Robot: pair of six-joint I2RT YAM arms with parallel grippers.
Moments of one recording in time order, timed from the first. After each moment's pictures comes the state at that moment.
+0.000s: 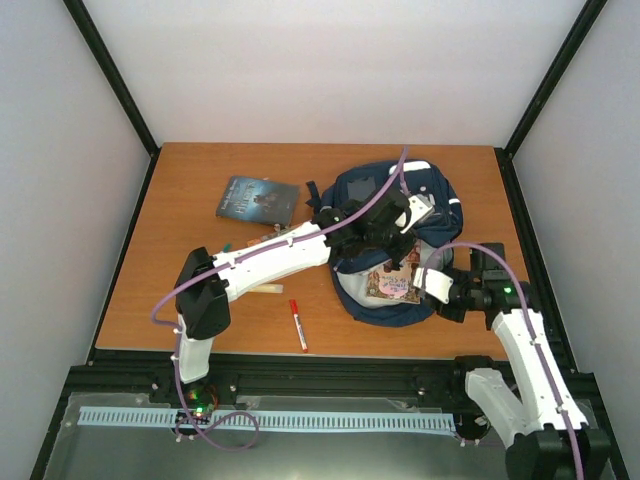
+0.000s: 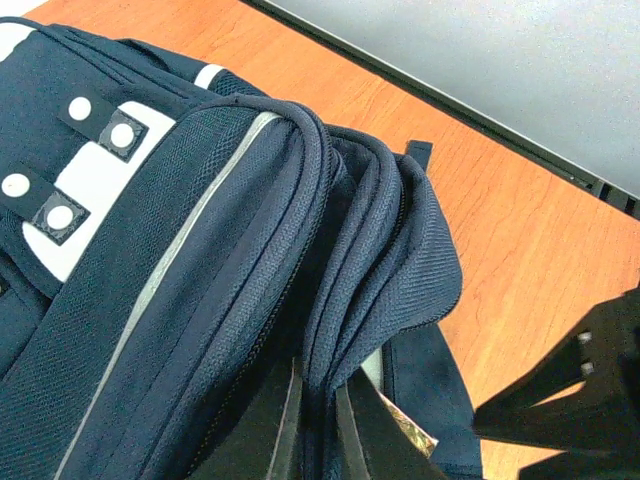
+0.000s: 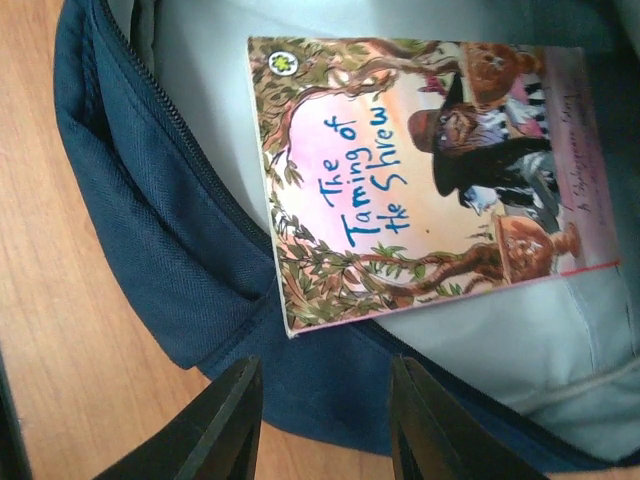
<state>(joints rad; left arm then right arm) -1.04 1.95 1.81 -0.50 0.01 -0.14 -0.01 0.80 0.69 -0.99 -0.47 -1.23</state>
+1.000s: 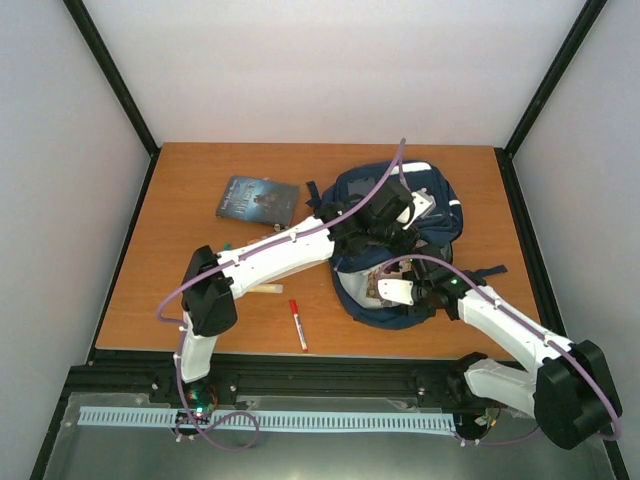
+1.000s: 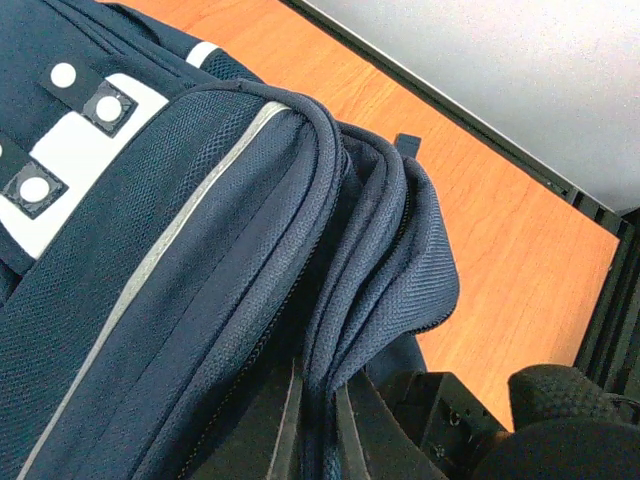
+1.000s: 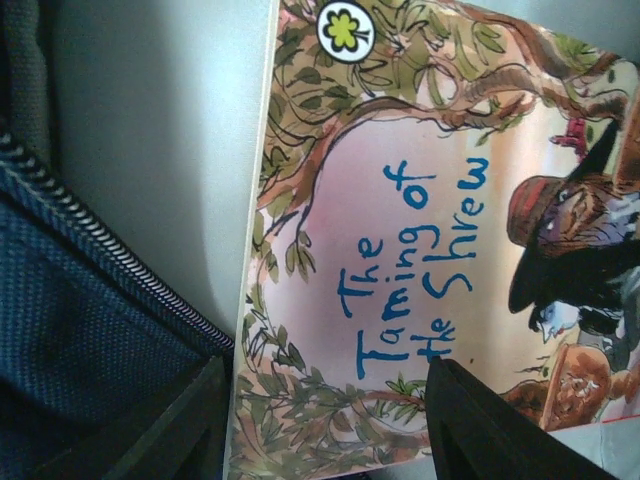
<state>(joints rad) -1.04 1.99 1.90 -0.59 0.06 -0.22 0.46 1.08 0.58 -0.61 -0.03 -1.14</state>
